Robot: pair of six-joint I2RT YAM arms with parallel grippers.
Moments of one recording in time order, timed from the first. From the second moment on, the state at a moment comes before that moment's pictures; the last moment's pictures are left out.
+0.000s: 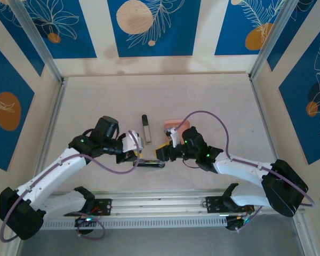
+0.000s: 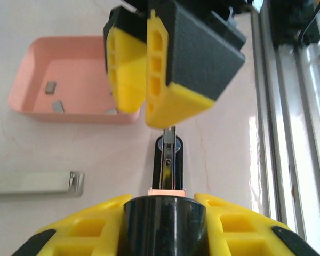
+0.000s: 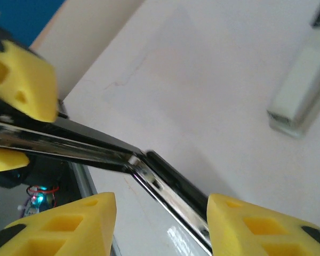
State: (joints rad) left arm -0.60 1.04 0.87 -0.71 0.55 0.69; right arm 0.80 1.21 0.53 0.18 -0.39 0.52
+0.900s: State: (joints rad) left arm -0.75 1.26 0.99 -0.92 0.34 0.81; right arm 0.87 1.30 0.47 0.01 -0.39 1.09
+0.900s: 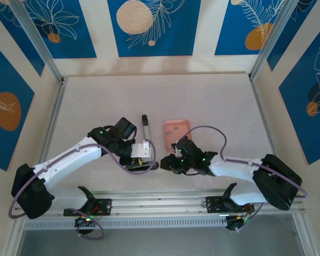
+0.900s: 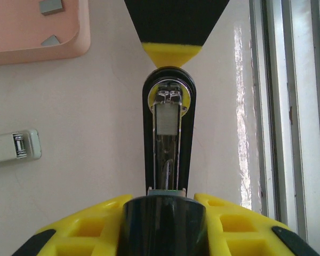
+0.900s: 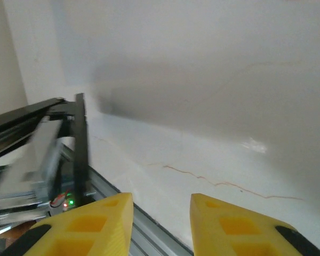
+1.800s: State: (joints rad) left arm -0.86 1.54 1.23 -1.09 0.15 0.78; right arm 0.84 1.28 0.46 0.03 -0.43 1.09
